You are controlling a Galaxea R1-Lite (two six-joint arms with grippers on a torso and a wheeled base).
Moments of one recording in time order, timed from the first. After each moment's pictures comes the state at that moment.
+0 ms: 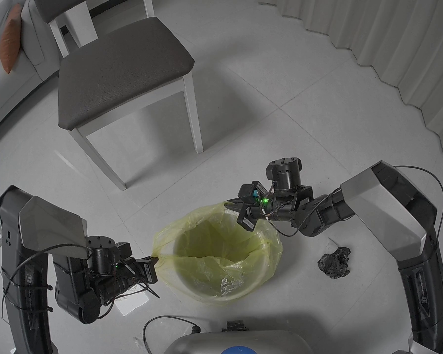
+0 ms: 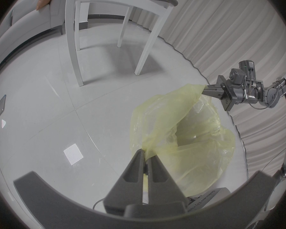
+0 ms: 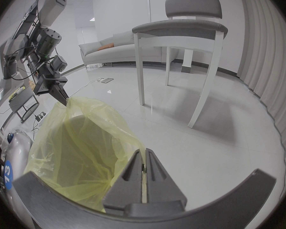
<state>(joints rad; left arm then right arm) -0.28 2.36 -0.33 -1.55 -0.16 -0.27 0.50 2.54 -1.61 -0.48 0.37 -0.64</state>
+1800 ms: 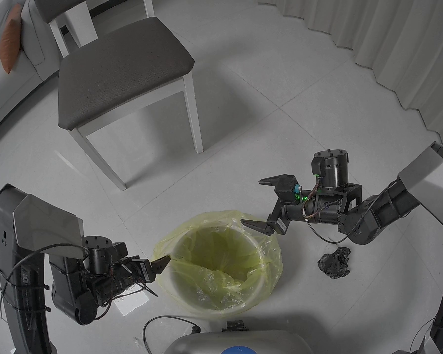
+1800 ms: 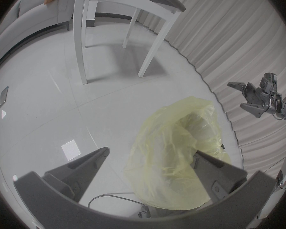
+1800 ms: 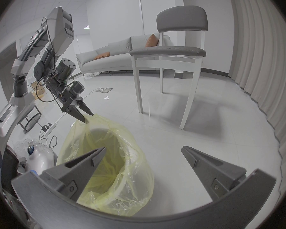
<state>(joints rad) -0.28 2.34 -0.29 -1.55 -0.11 -0.33 0.47 2.16 -1.08 -0.68 0.40 -0.59</state>
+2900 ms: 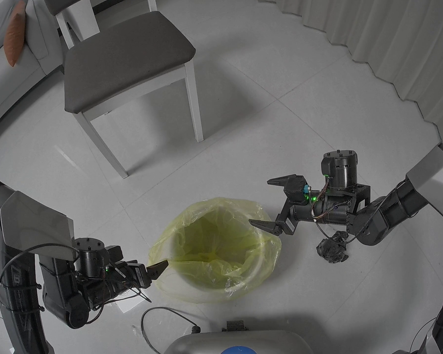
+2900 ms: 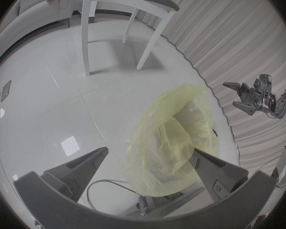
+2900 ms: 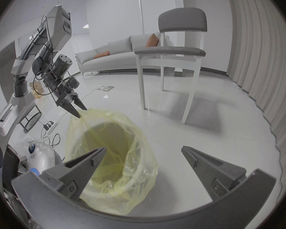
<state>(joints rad) -0.27 2.27 -0.23 -1.55 -0.17 -0.33 0.44 2.12 -1.03 -0.71 0.40 -0.59</state>
